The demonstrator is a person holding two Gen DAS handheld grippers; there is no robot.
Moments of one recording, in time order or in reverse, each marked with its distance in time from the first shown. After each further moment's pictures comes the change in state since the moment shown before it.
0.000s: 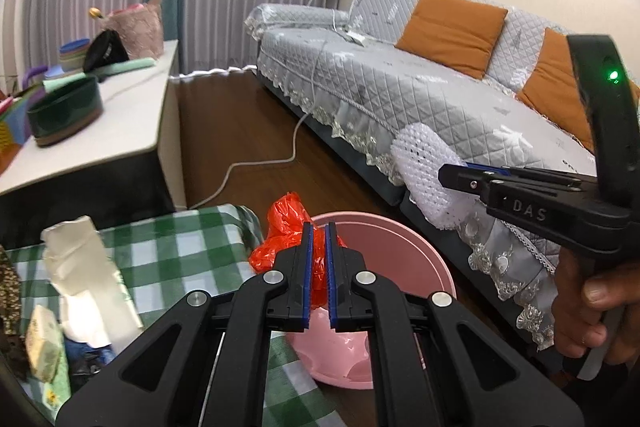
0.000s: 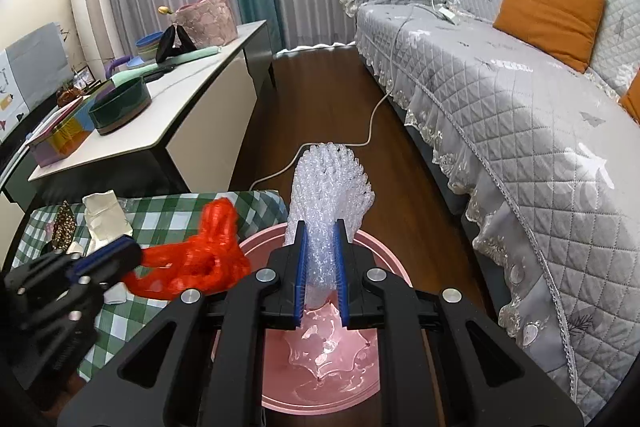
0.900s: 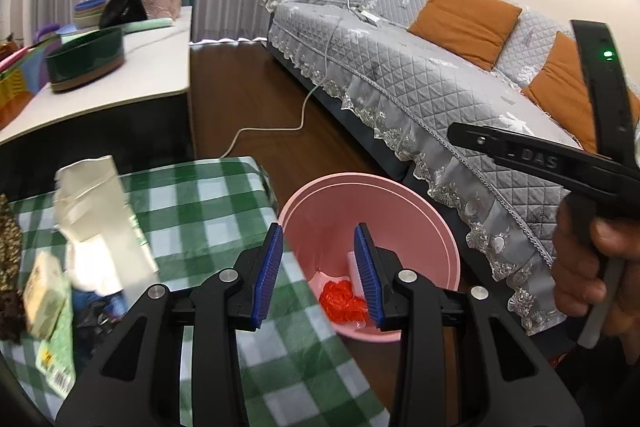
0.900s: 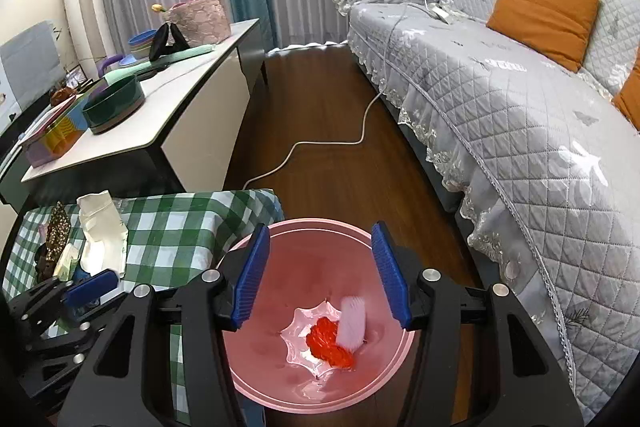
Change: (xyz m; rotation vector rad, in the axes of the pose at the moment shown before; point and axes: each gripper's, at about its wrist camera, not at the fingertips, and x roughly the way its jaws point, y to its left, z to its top) left arm -0.025 0.030 -0.031 -0.080 0.078 -0.005; right arm -0.004 0.014 0.000 -0.007 -0.011 -0.034
